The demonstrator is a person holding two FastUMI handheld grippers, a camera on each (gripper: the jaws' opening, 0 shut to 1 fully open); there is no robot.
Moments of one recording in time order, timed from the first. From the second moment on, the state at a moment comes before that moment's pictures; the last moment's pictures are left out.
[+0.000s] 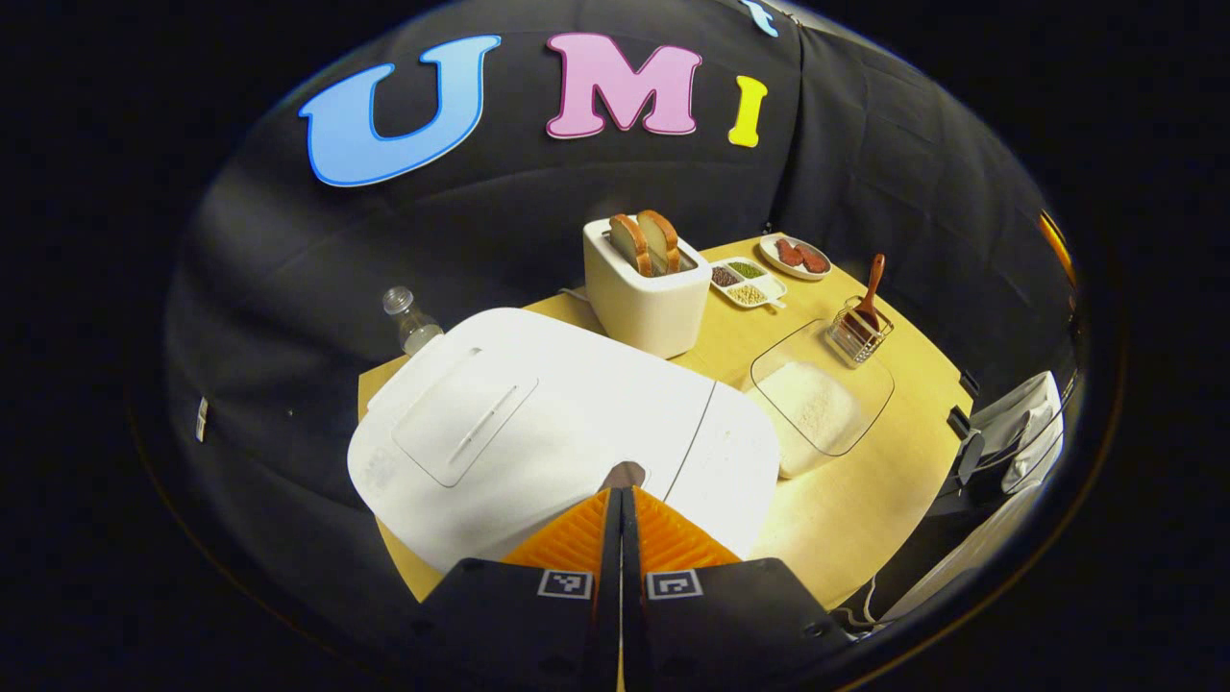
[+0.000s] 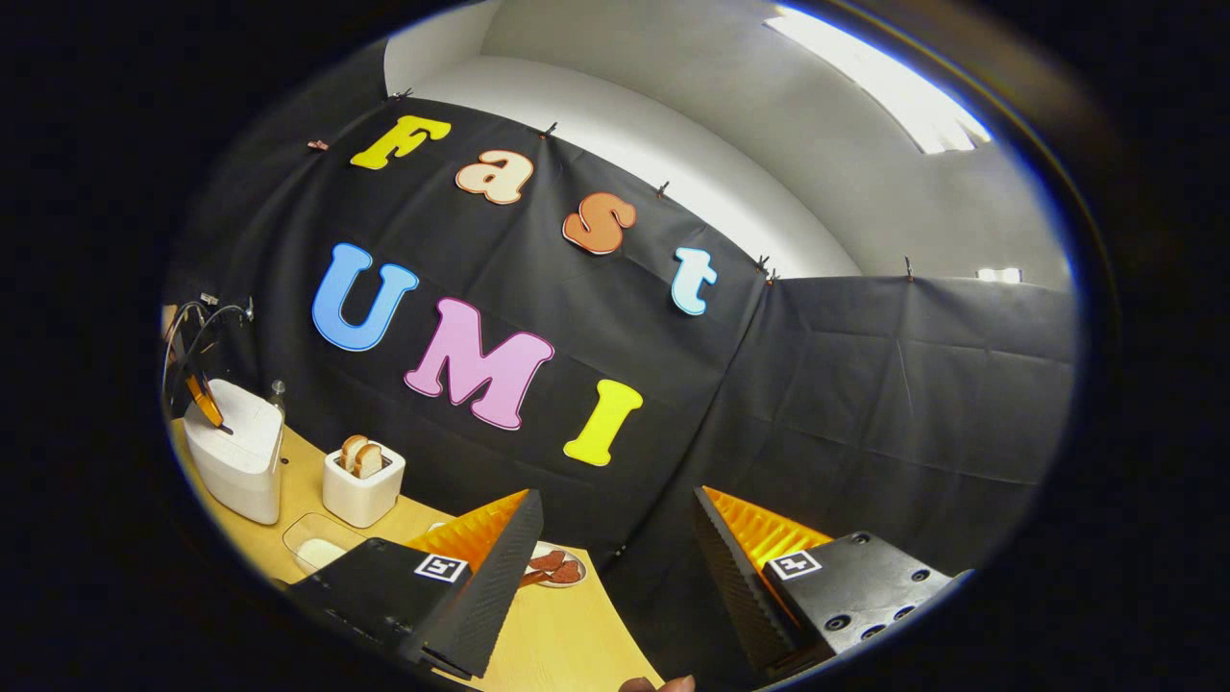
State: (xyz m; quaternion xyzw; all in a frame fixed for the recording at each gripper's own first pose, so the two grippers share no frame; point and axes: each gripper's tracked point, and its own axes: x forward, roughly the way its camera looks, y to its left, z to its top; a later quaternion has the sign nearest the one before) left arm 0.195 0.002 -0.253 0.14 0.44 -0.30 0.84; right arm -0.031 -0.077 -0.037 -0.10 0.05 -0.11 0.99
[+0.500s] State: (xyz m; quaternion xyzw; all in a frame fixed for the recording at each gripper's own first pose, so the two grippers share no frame) left arm 0.191 0.001 -0.255 0.14 0.46 -0.30 0.82; right arm -0.023 -0.061 -0.035 -0.11 0.04 -0.09 0.99
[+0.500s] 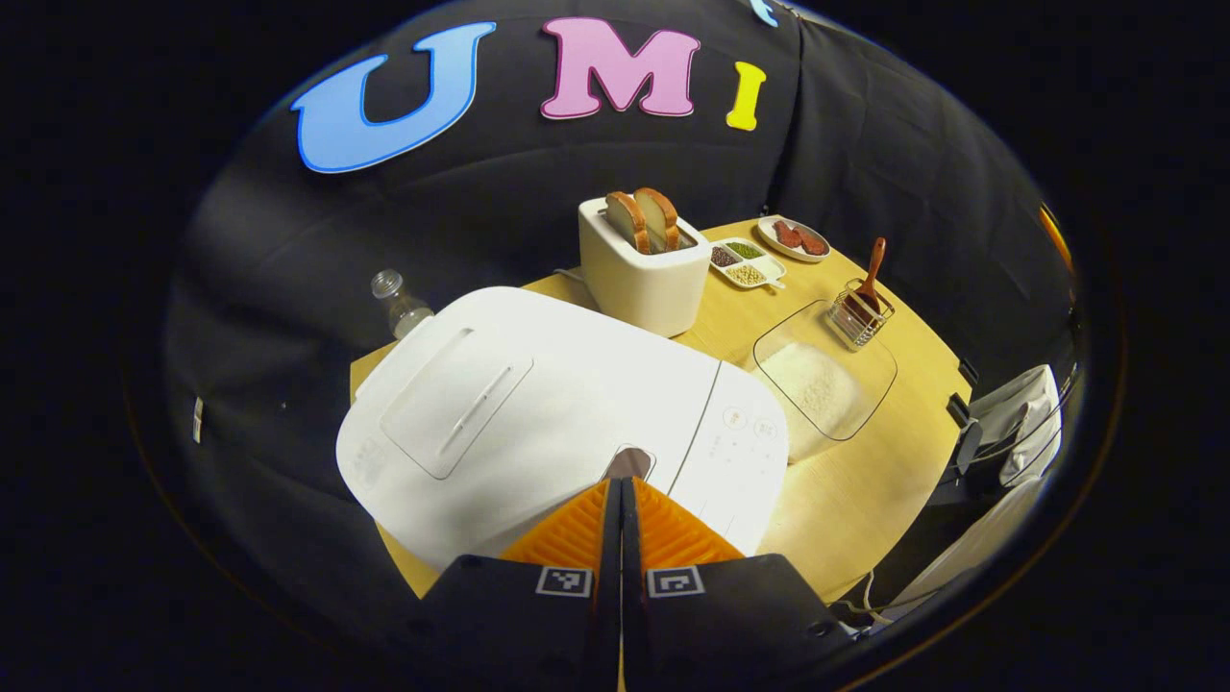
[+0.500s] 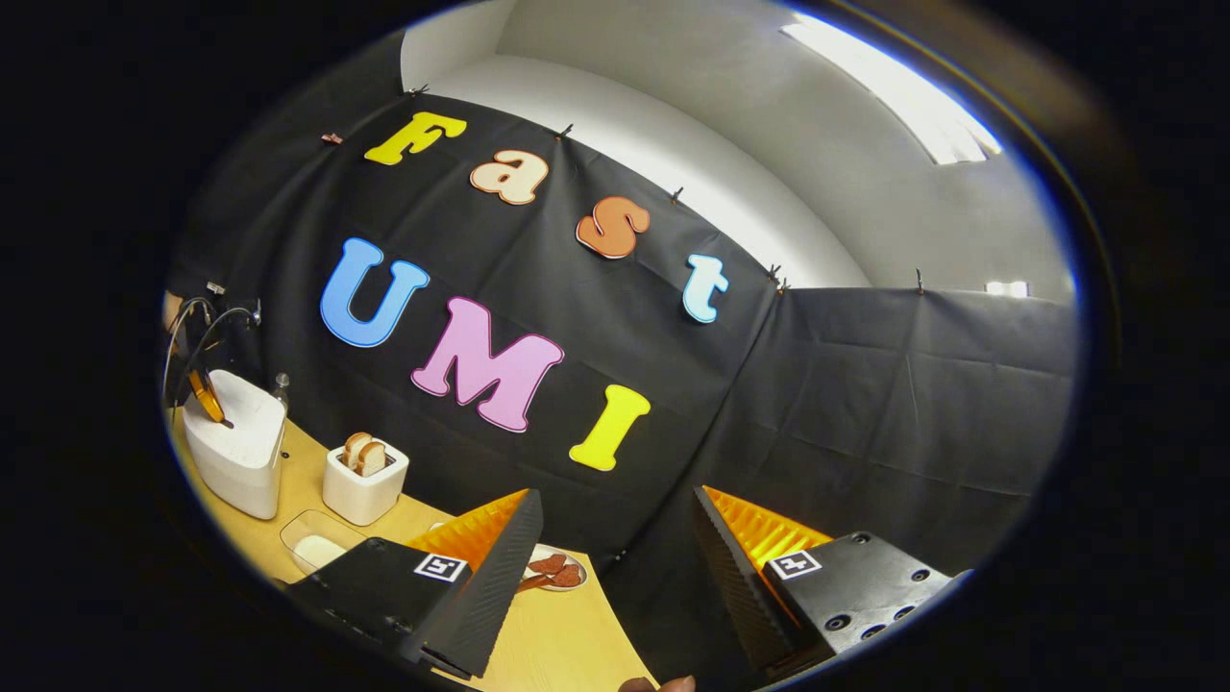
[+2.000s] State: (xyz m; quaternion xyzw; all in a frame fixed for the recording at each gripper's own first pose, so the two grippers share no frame) left arm 0.168 0.039 0.039 0.13 -0.01 -0.03 0.99; right arm -0.050 -0.102 -0.053 -0.06 0.06 -0.09 0.99
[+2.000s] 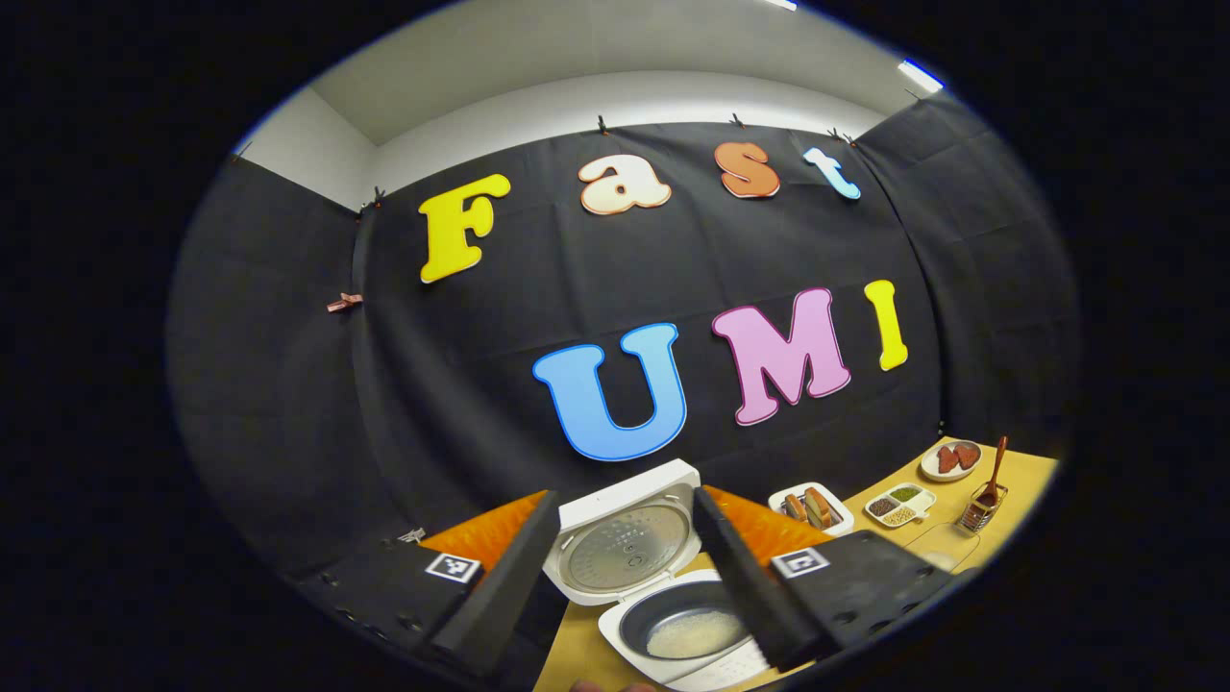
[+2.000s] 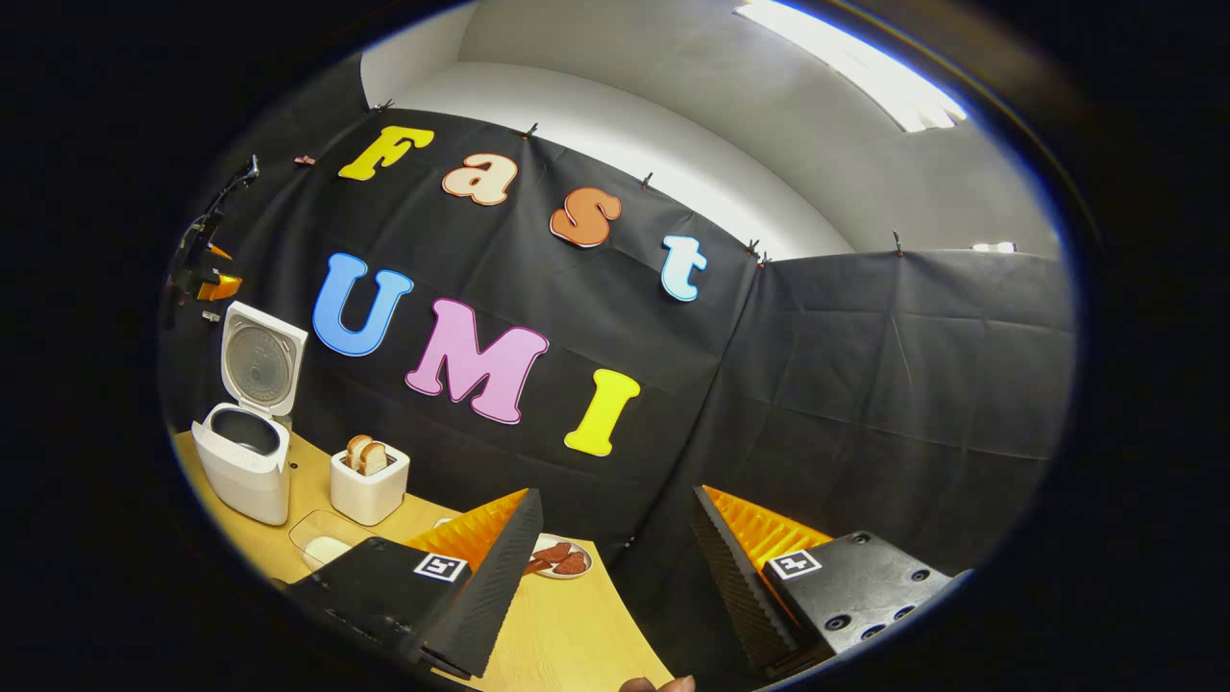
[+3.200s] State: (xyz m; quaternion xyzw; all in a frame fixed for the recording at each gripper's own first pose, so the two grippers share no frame) left arm 0.037 -0.018 0.028 0.03 -0.03 0.02 1.00; right arm 0.042 -0.086 -0.246 0.09 0.20 0.04 0.97
